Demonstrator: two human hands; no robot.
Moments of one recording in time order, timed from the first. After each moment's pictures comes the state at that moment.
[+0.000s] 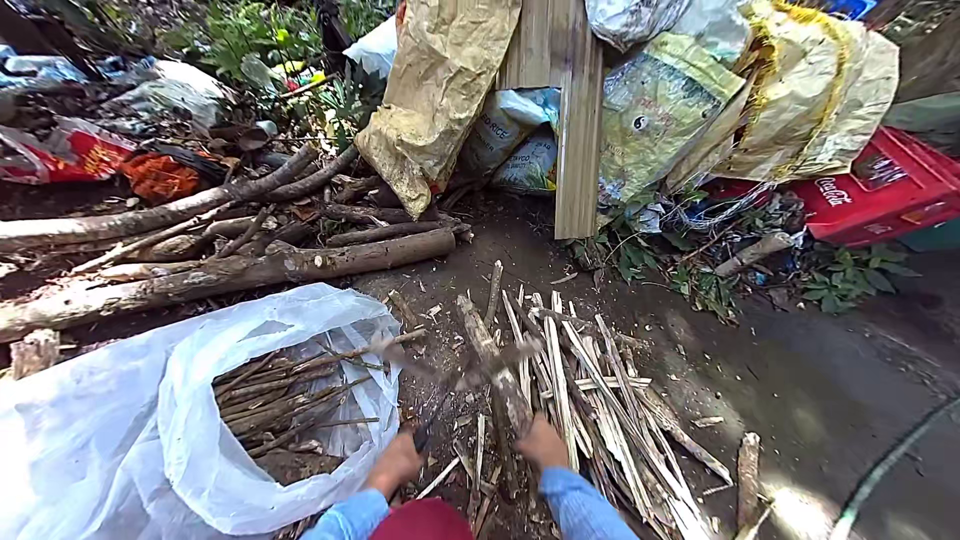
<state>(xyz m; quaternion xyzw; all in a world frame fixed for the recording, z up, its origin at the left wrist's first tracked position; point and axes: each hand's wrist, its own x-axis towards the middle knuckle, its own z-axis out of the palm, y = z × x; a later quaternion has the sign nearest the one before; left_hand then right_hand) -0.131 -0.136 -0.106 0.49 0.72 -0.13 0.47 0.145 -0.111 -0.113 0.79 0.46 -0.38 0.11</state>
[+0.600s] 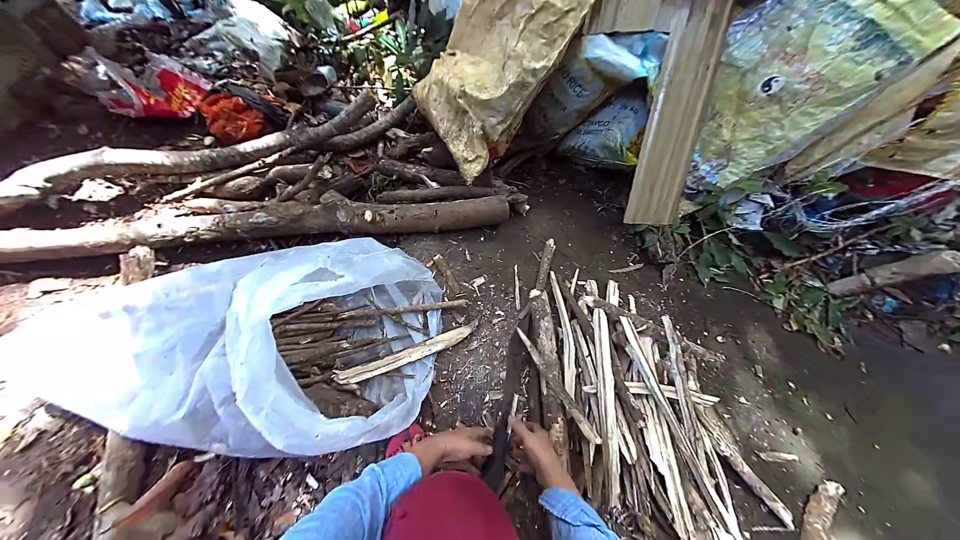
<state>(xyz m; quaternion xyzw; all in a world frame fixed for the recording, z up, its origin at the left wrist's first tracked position) -0.102 -0.155 -0.151 0.37 0.50 0.02 0.78 0.090 -0.142 -0.168 0.72 0.29 -0.61 -0.13</state>
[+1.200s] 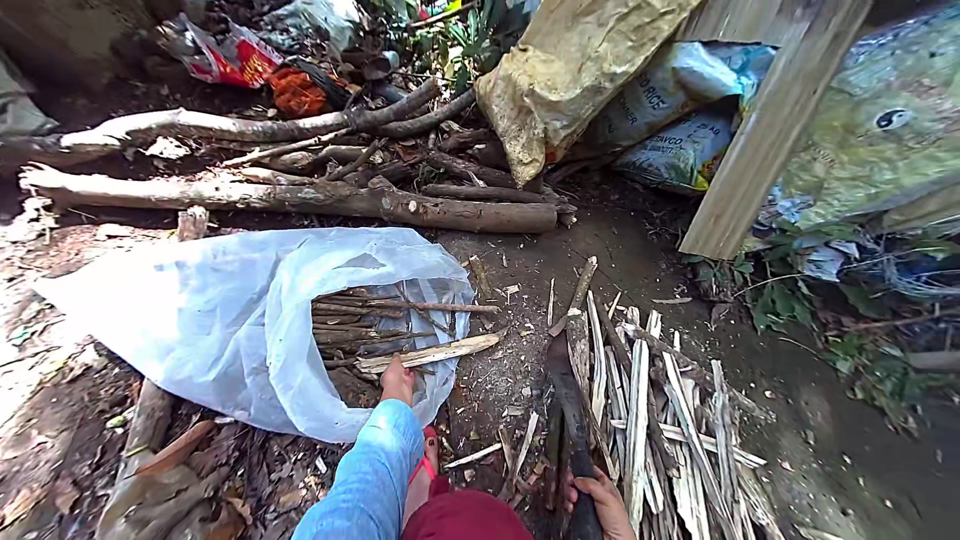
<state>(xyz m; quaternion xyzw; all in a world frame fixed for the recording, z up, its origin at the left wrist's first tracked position) -0.234 -0.086 -0.178 -0.27 0.64 0.60 0.39 0.137 -0.161 -0.126 0.58 0.16 -0.70 -0.39</state>
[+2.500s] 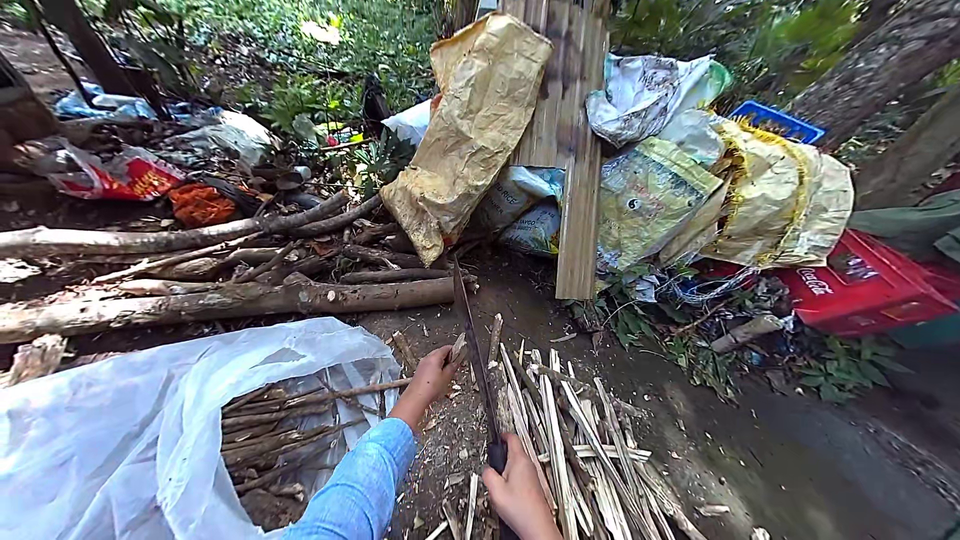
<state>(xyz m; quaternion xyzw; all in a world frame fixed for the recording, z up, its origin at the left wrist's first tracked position) -0.108 0.017 0.009 0.66 0.61 0.26 0.35 0.076 -0.129 0.039 0.68 0.55 -0.44 -0.19</state>
